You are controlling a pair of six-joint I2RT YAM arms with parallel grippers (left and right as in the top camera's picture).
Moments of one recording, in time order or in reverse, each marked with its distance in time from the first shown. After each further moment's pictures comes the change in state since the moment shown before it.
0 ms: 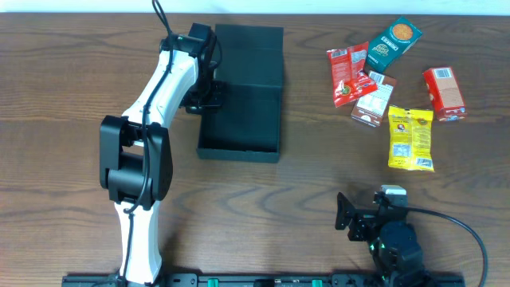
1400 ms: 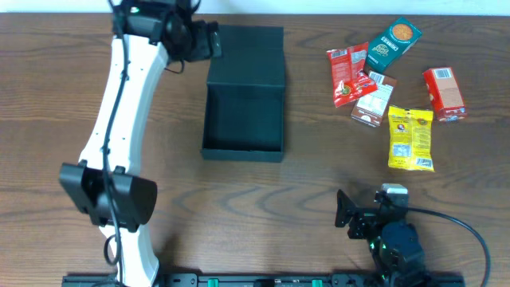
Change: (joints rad) left arm 0.046 -0.197 0.337 -0.031 -0.027 -0.109; right arm 0.000 0.000 -0.001 0.053 -0.001 0.016
